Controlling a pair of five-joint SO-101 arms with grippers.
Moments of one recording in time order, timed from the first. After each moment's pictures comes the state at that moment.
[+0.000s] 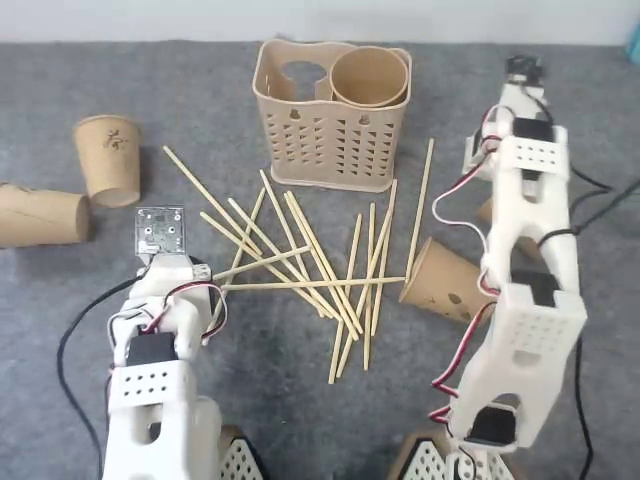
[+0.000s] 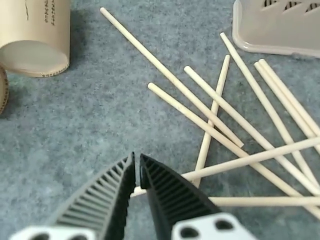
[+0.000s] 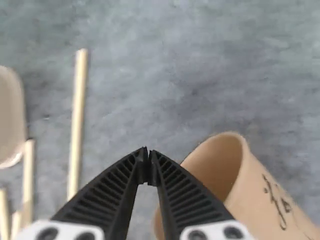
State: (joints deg) left arm -14.2 -60.4 85.1 33.9 0.4; right arm 6.2 32.2 -22.1 64.4 -0.7
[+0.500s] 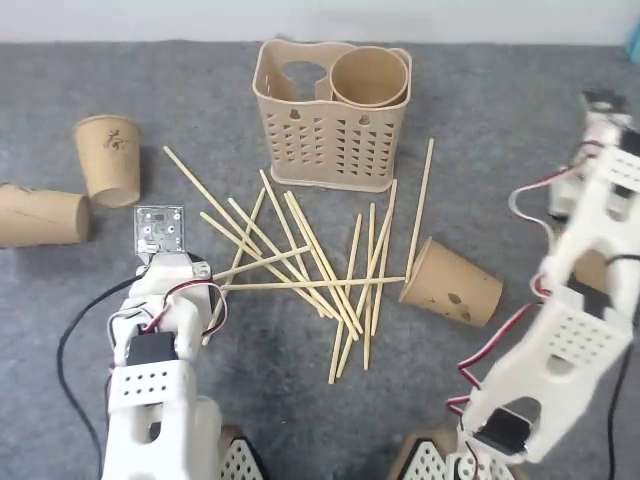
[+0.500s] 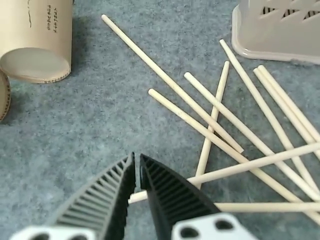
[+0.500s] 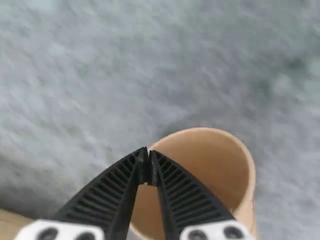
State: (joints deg) left arm -14.2 -60.0 85.1 32.4 0.4; right arm 25.1 34.0 -30.3 83.2 22.6
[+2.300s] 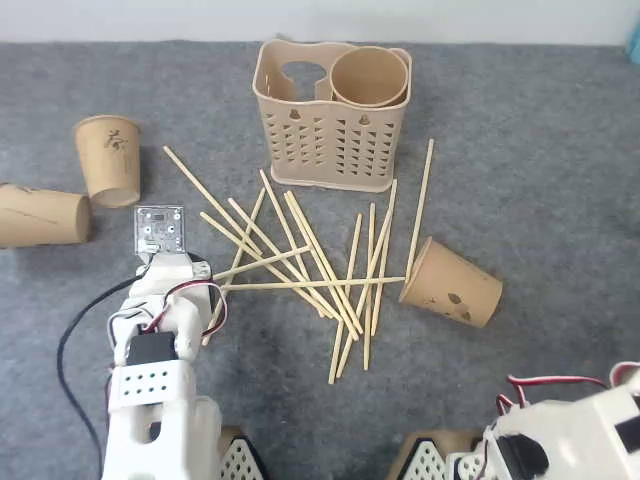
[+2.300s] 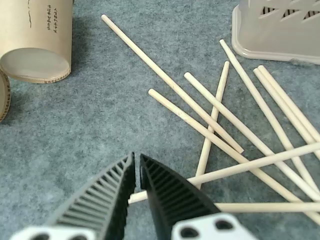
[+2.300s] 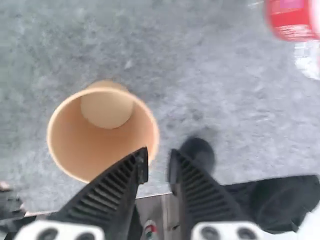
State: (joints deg) left arm -14.2 -60.0 85.1 32.4 0.4; right arm 67.3 8.1 -26.5 100.7 68.4
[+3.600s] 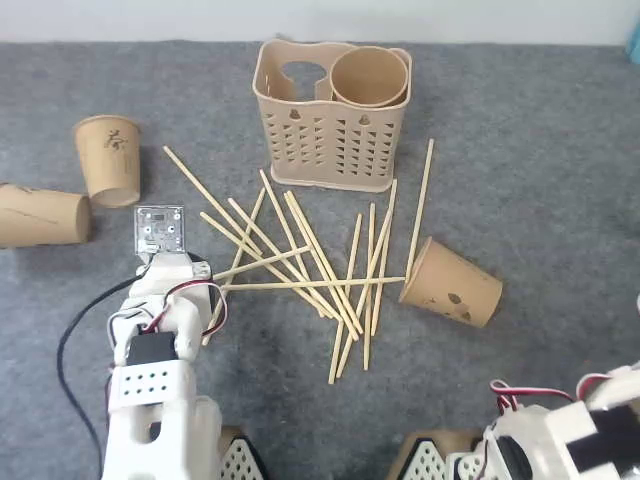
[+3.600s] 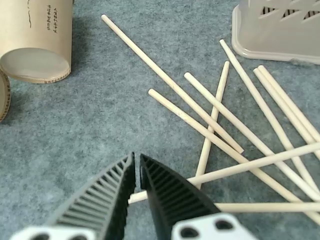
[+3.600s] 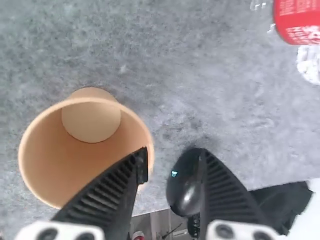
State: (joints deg) left arm -14.2 -60.0 85.1 32.4 0.4; right arm 67.5 -4.5 1.3 80.7 68.9
